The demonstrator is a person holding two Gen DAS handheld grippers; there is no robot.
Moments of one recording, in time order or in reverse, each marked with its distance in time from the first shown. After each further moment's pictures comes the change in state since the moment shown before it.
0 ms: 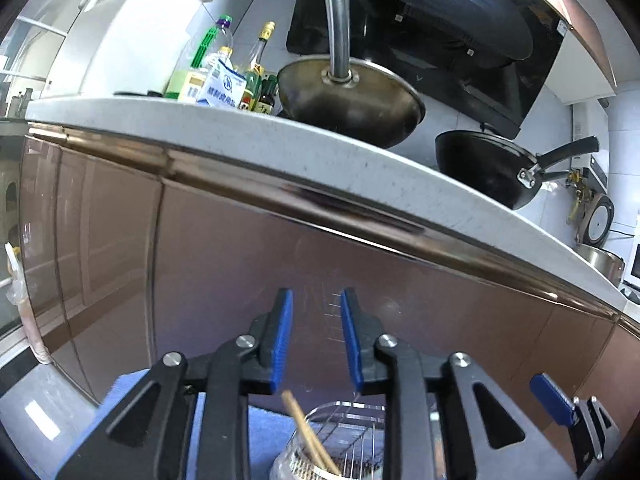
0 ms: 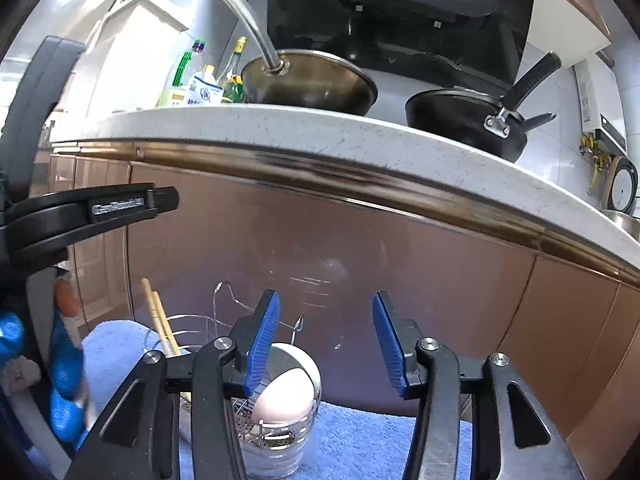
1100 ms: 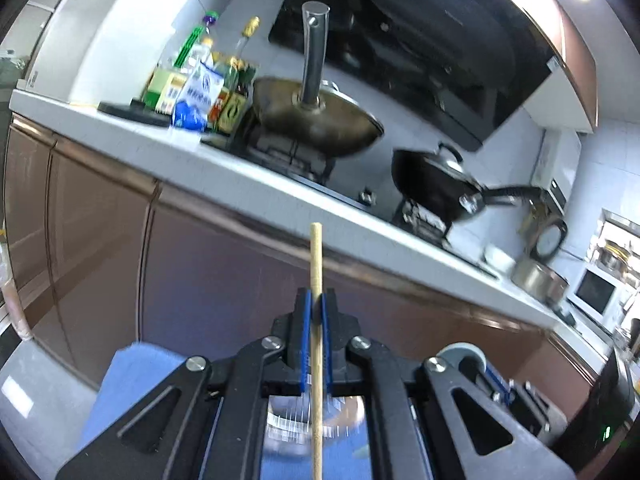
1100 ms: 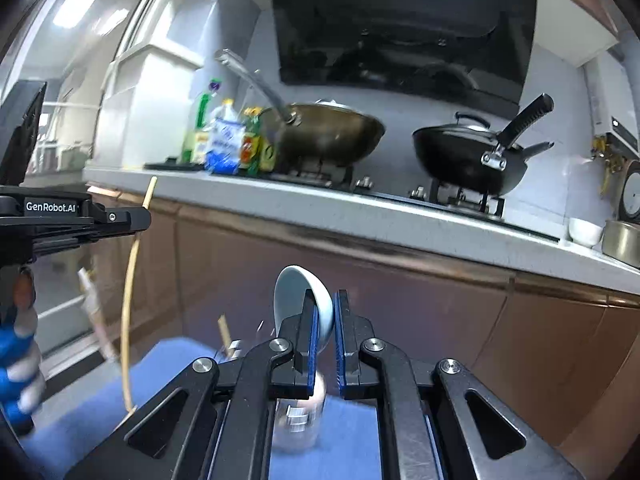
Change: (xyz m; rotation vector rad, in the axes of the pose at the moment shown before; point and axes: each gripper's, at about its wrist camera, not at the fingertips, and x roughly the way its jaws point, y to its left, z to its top) left arm -0.063 -0.005 0.075 -0.101 0.101 -0.154; right arm -0.070 -0.029 0.084 0.034 0.006 0.103
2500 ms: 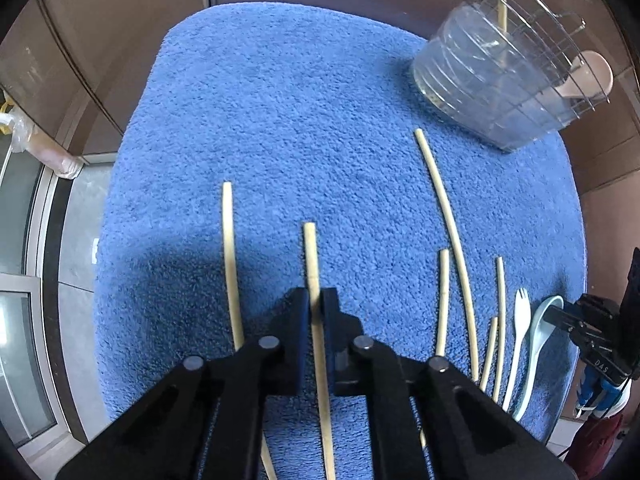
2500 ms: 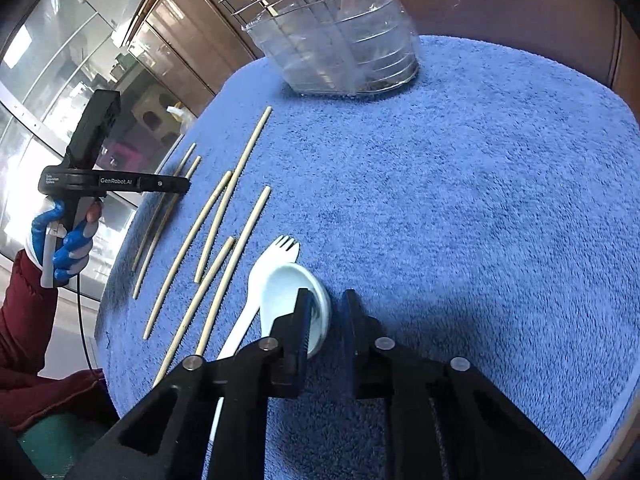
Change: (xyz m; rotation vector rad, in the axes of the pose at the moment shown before) left arm 0.063 0.147 -0.213 0.050 1.073 0.272; right arm 0.046 -0.018 -0.246 0.250 0.935 0.590
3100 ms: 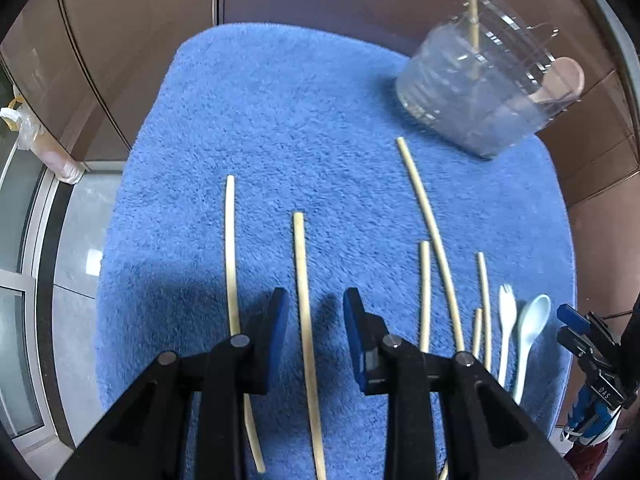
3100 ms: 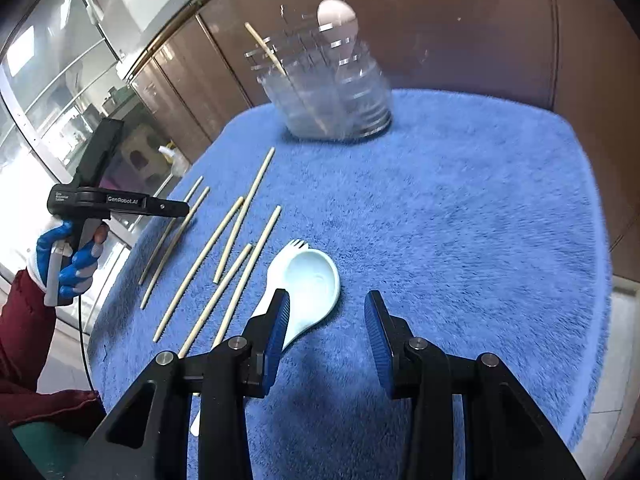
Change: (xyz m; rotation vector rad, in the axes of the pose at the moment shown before) left arm -0.019 -0.004 -0.026 -0.001 -0.079 -0.013; right arm -0.048 0.017 -0.042 0.024 -0.198 -0.089
